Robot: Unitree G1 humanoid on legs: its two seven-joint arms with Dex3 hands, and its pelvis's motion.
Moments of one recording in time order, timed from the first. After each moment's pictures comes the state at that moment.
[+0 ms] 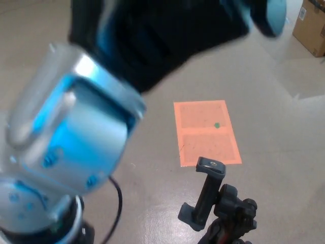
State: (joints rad) left_arm -0.85 0.09 -0.02 -0.80 -1.43 0.71 0.86; right_arm 0.13 -0.08 0.33 0.48 -0.49 -0.43 -0.44
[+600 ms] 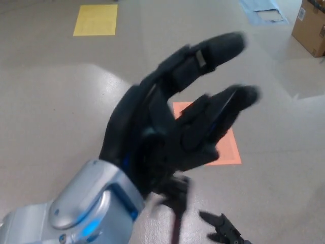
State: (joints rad) left_arm -0.39 0.29 -0.26 -0.86 -1.24 0.69 0.80; right_arm 0.13 -0.08 0.34 0.46 -0.49 -0.43 -0.43
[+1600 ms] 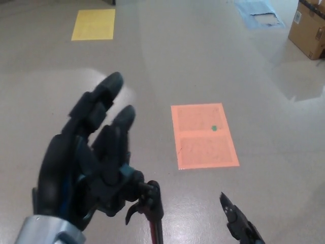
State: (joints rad) left_arm 0.04 0.61 -0.32 -0.82 -0.78 0.21 0.66; right_arm 0.23 -0.18 0.33 0.29 -0.51 -0.43 -0.41
